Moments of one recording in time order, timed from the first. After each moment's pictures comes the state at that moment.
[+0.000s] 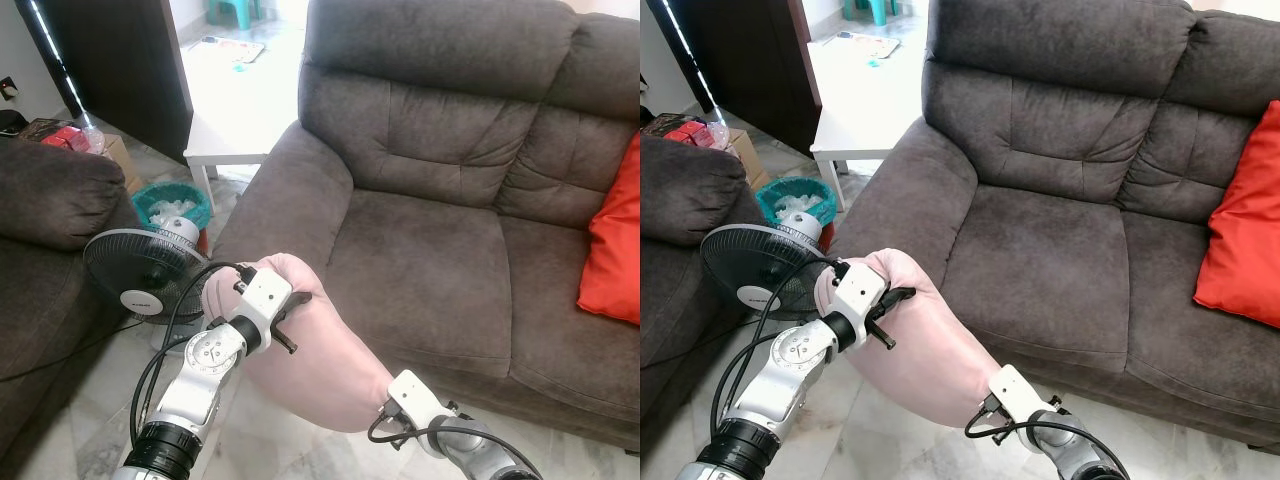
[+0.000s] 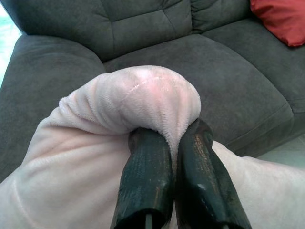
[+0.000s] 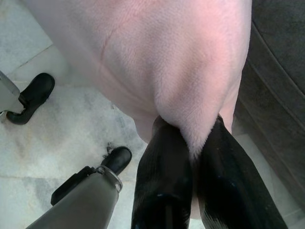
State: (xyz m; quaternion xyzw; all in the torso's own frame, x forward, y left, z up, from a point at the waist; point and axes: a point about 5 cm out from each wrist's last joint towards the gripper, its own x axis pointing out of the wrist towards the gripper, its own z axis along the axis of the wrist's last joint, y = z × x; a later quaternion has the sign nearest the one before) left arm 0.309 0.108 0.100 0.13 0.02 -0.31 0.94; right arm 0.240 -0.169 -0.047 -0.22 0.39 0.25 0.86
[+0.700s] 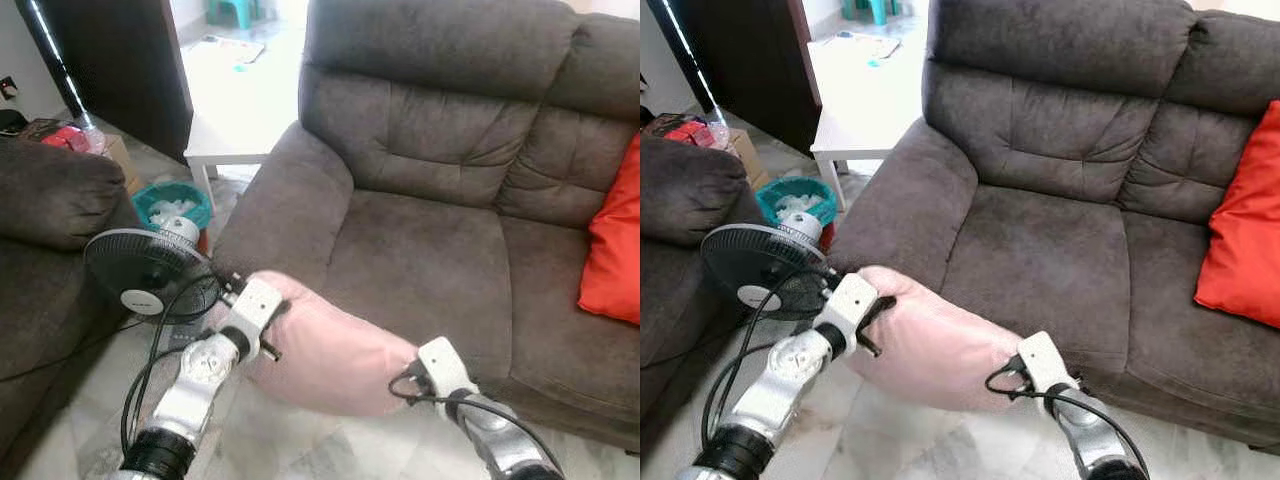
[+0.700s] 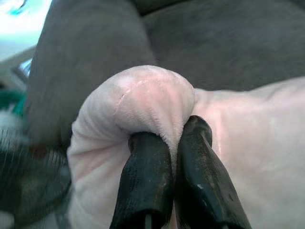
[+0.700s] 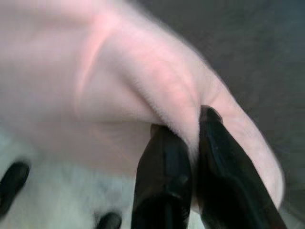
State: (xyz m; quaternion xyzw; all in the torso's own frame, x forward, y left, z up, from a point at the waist) left arm 0.302 0.125 0.067 0.16 0.08 -0.20 0.96; right arm 0.269 -0.194 -0.006 -0.12 0.28 0.13 0.94
